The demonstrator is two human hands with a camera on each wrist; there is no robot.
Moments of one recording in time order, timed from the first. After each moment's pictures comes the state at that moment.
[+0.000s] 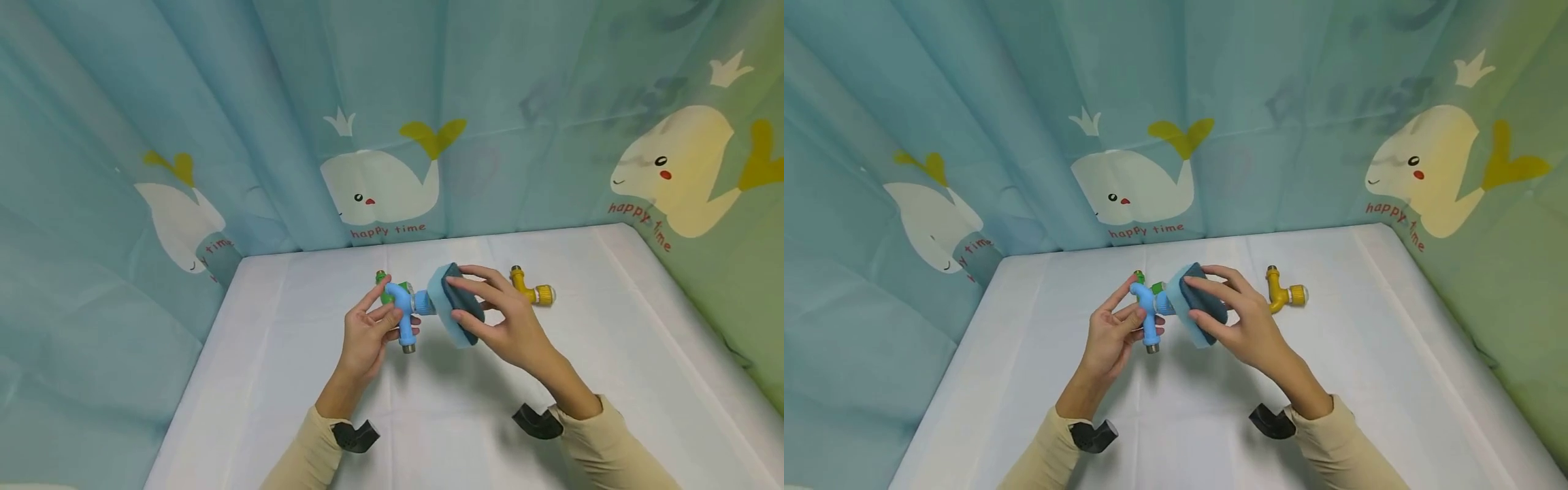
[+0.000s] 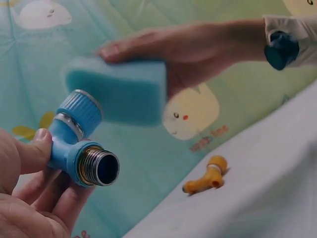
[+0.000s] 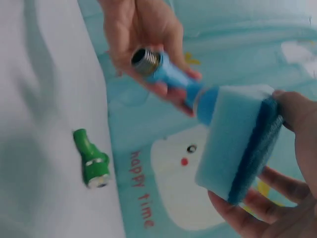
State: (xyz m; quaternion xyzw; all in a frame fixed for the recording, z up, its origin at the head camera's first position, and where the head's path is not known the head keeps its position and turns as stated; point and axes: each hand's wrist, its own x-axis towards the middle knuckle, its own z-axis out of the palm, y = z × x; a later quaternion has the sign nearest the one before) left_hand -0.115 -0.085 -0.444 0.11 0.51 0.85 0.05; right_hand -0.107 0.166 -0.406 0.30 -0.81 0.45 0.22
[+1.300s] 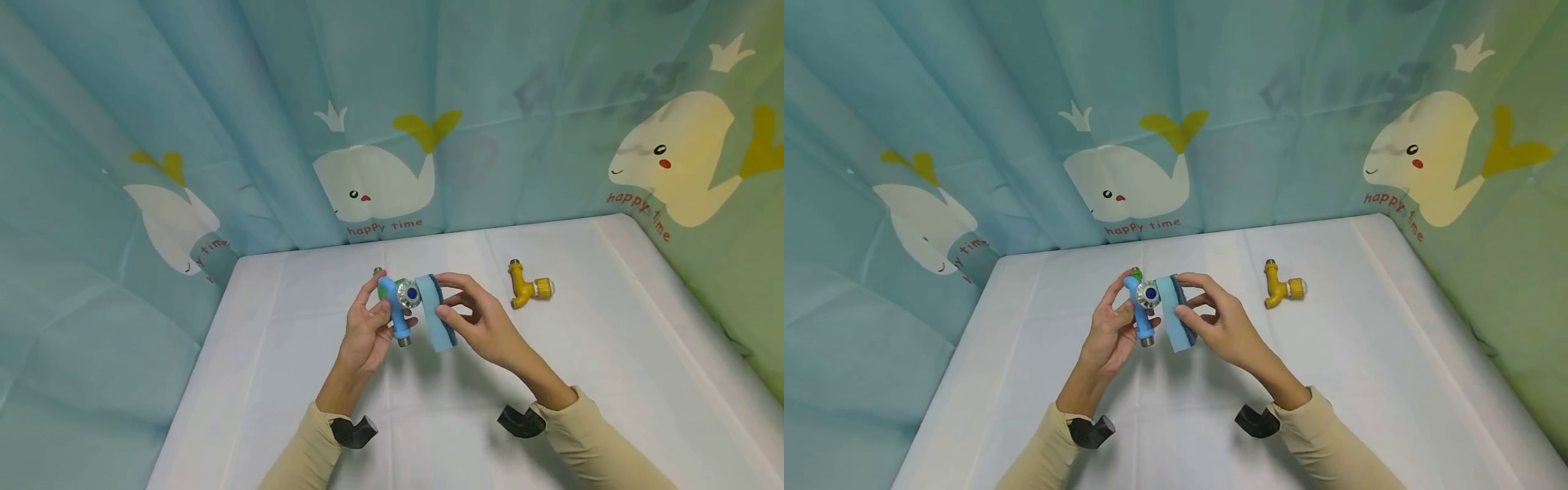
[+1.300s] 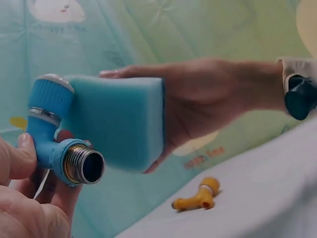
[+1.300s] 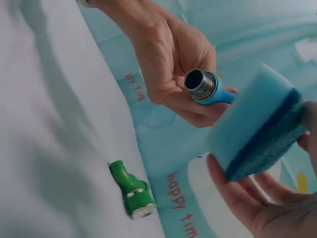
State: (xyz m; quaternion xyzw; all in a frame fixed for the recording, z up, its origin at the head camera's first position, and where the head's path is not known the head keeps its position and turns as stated) left_hand -0.121 -0.082 -0.438 0.08 0.43 0.89 0.10; right_hand -0.107 0.140 -0.417 0.25 -0.76 0.60 0.08
